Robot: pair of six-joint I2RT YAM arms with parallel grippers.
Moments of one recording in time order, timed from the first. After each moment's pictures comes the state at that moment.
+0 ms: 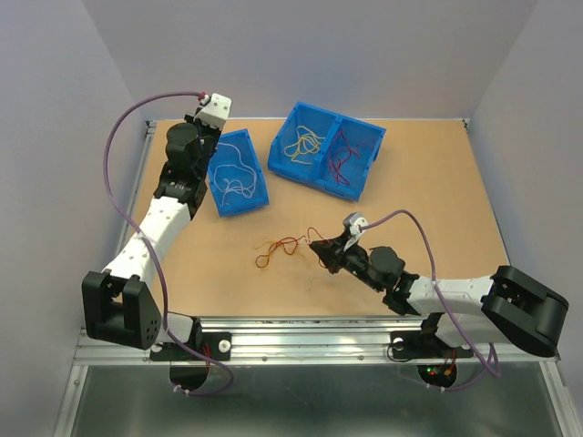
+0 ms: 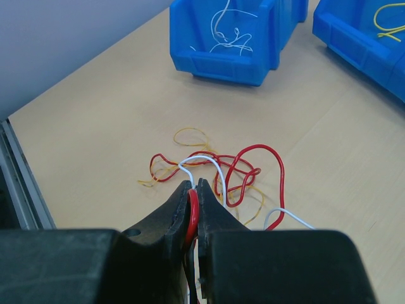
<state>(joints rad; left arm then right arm) -0.23 1.34 1.11 0.28 -0.15 0.42 0.96 1.24 0.29 0.96 0.14 0.26</state>
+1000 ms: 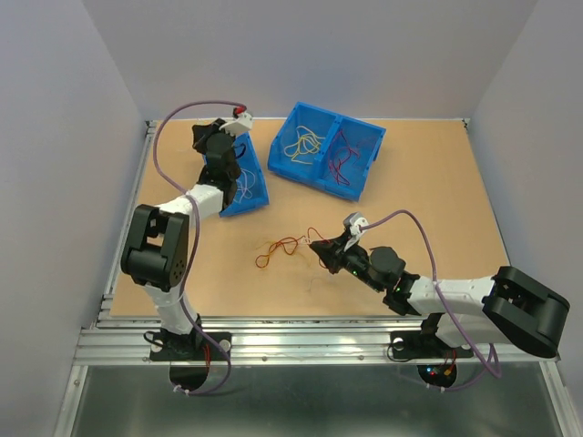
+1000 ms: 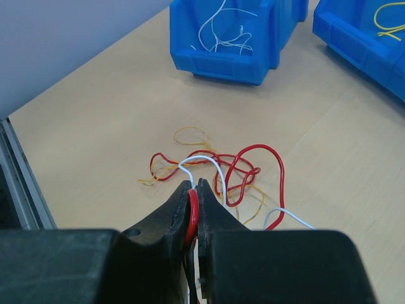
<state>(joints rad) -0.28 1.74 1.15 0.58 -0.65 0.83 0.96 1.24 0.28 0.94 0.14 0.26</state>
